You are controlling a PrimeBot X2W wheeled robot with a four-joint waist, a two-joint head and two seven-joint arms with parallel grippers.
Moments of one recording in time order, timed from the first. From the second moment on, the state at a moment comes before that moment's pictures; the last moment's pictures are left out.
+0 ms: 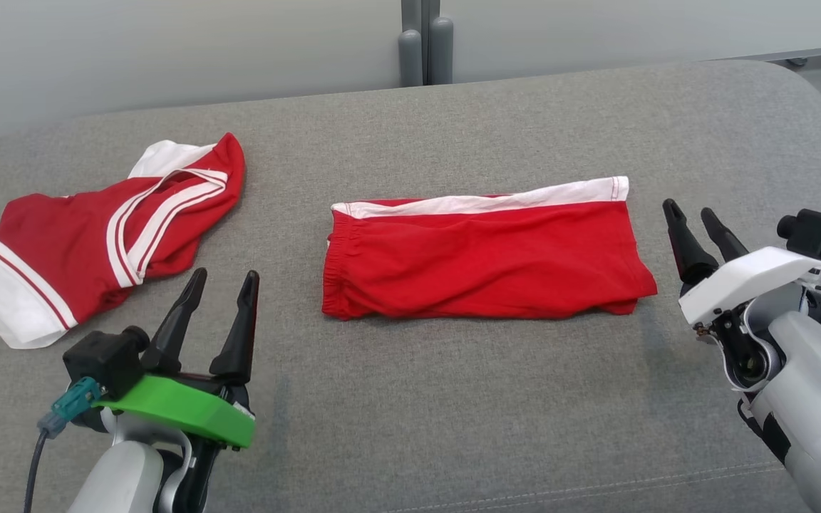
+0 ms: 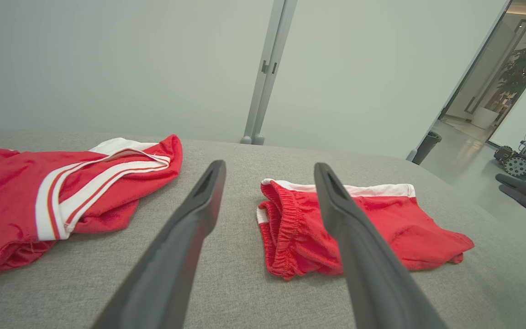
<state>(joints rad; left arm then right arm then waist) -0.17 0.17 -0.32 0.18 -0.60 -0.09 -0.25 -0.50 -0.31 0.51 0.76 0.97 0.12 -0.25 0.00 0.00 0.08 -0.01</state>
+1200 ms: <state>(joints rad) -0.08 0.14 -0.13 0.09 -0.48 -0.01 -0.25 -0.16 -0.28 0.26 0.13 0.46 -0.01 -0.25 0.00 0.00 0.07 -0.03</state>
